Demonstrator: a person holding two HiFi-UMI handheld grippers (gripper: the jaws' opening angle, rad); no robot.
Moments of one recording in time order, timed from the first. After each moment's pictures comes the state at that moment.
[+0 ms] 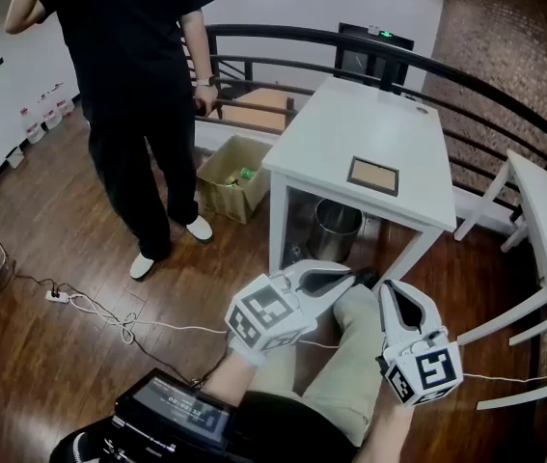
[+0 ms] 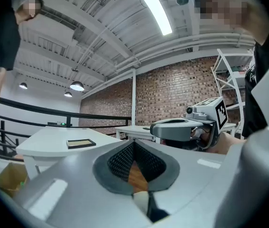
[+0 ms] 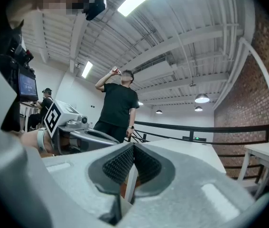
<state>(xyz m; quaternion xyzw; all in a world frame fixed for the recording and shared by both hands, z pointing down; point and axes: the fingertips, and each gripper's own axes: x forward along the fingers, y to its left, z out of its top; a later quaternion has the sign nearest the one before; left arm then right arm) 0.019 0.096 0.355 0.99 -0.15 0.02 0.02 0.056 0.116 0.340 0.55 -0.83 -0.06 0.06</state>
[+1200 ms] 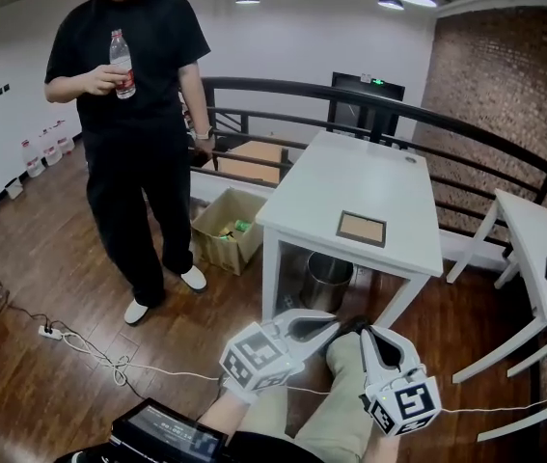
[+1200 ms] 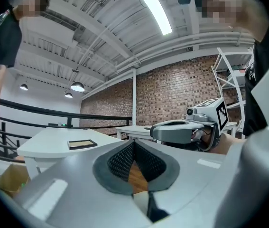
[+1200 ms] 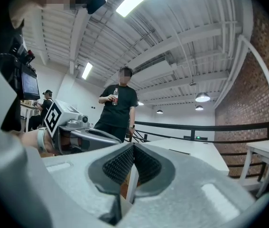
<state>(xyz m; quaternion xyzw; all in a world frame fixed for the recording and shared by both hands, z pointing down) 0.015 0.093 0.364 0.99 -0.15 0.02 0.01 0.050 0.114 0.351 0.54 -0.84 -0.05 0.05</state>
